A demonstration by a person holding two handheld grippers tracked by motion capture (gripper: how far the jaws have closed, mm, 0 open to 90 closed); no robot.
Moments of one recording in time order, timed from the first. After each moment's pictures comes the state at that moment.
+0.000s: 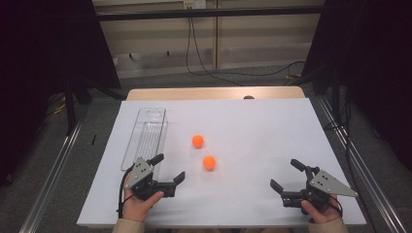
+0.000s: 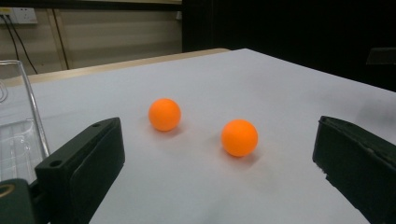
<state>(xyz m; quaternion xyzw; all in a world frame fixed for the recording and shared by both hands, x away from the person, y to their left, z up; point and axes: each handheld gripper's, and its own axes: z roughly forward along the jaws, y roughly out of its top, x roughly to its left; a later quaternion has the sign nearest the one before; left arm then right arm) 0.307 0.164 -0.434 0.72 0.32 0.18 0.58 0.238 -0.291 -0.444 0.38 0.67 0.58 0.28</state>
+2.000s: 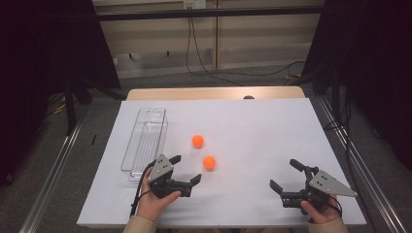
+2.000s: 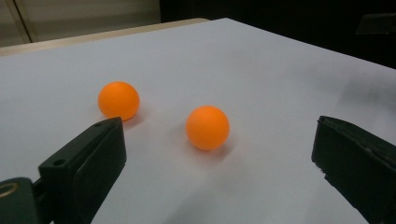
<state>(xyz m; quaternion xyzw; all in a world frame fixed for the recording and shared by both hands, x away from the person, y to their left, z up) 0.316 0.124 -0.439 0.77 0.31 0.13 0.55 0.238 -0.290 -0.444 0.37 0.67 0.58 0.28</state>
